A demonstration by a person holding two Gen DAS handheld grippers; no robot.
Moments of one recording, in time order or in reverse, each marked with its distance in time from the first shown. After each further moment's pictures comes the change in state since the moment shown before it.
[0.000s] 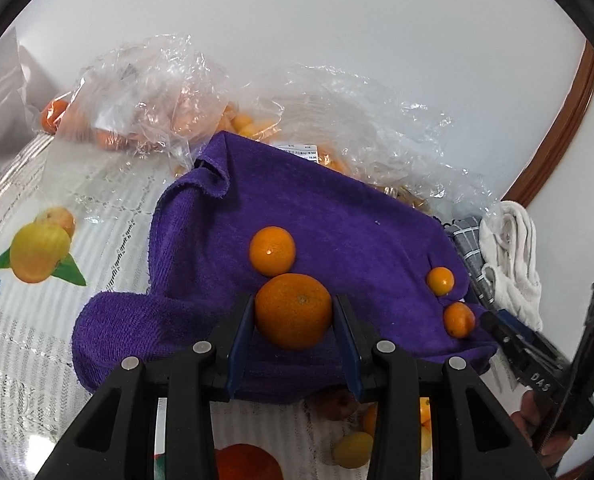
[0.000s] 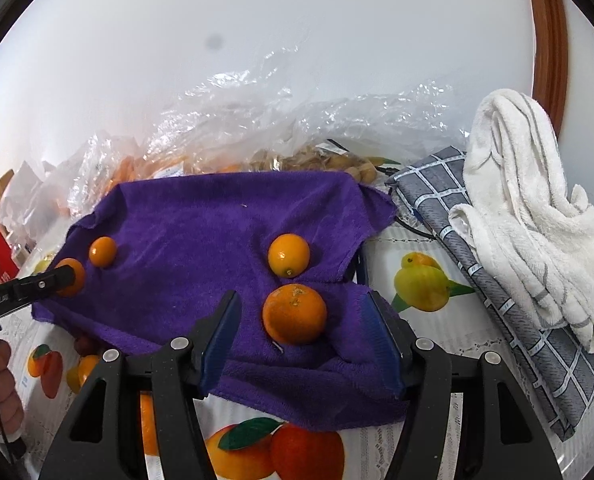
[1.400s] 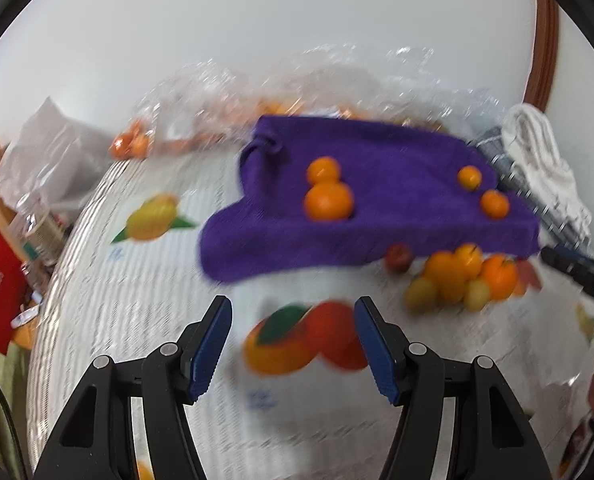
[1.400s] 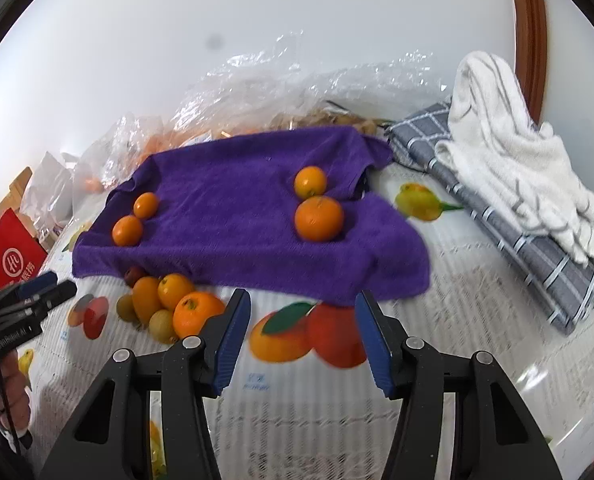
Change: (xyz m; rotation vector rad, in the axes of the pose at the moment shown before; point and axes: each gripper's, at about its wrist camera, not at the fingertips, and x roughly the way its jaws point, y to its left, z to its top) left arm -0.070 0.004 -0.062 0.267 0.055 0.270; right arm -0.055 0.009 -0.052 0.080 0.100 0.070
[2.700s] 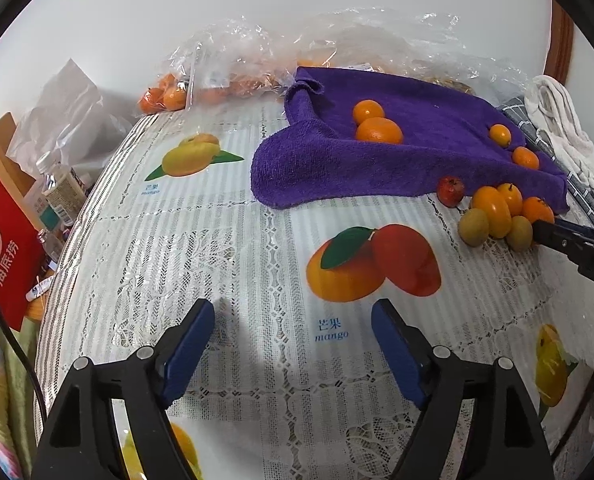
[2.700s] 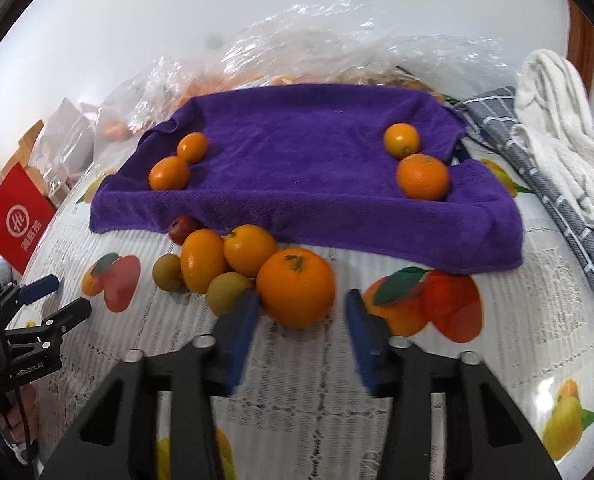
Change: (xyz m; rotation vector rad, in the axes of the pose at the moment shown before) left arm 0.011 0.023 -0.035 -0.001 0.085 0.054; right arm 0.036 0.072 -0.018 -0.099 0.104 0.016
